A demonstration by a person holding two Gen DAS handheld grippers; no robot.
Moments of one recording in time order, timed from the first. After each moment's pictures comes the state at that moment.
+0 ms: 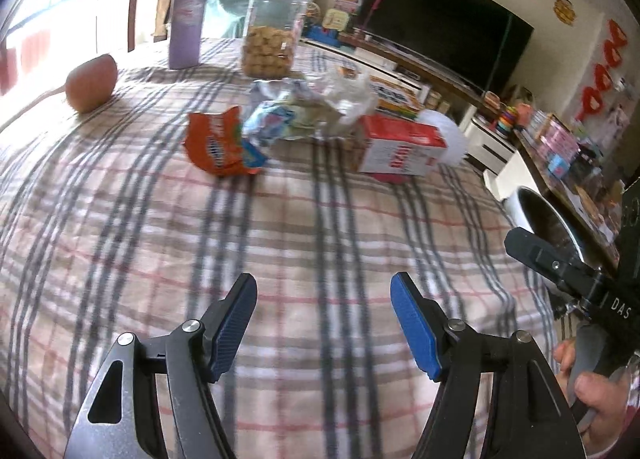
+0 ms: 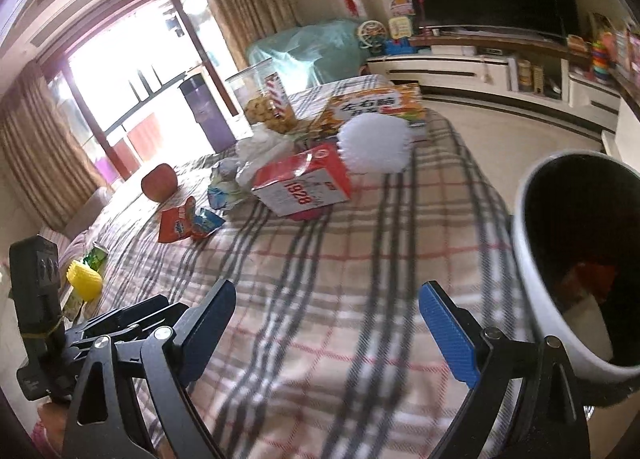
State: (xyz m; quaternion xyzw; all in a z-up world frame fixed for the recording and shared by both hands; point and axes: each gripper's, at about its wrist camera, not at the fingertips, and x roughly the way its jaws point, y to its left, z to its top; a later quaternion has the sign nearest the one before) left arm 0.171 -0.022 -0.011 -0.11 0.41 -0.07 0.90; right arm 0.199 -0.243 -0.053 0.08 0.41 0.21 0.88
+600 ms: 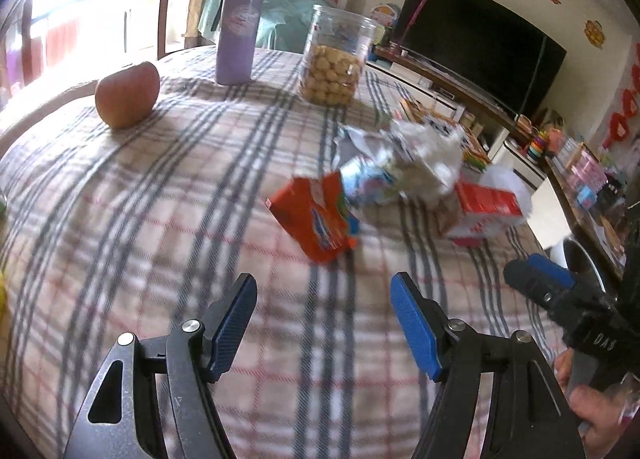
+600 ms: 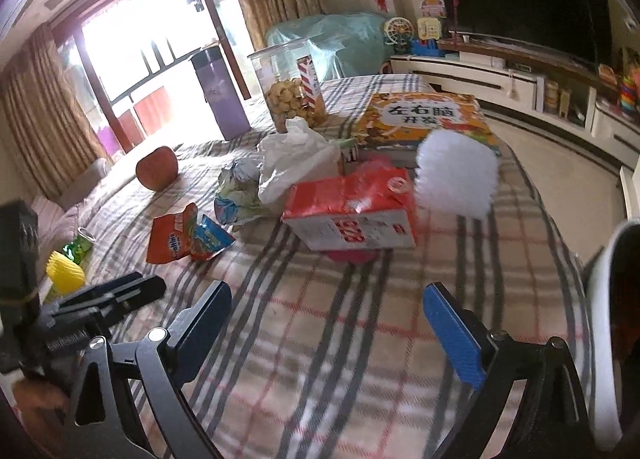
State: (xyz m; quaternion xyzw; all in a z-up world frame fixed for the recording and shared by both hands) left arm 0.232 0.034 -0.004 -0.12 0.40 -0.02 0.91; right arm 0.249 -0.177 -0.064 0.02 0.41 0.23 0.88
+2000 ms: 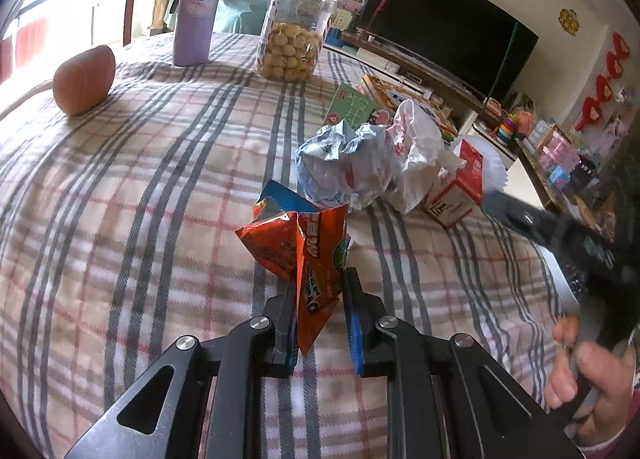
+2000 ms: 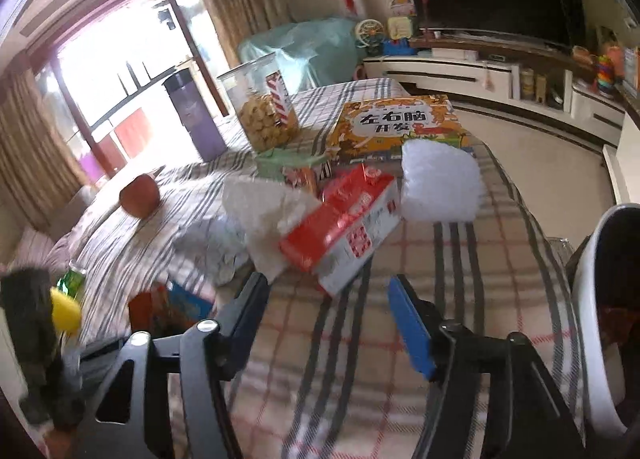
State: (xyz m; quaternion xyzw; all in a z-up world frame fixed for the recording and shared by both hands) left arm 0.248 0.023 -0.037 -0.13 0.41 -0.09 0.90; right arm 0.258 -0.187 -0.056 0.07 0.42 0.18 0.89
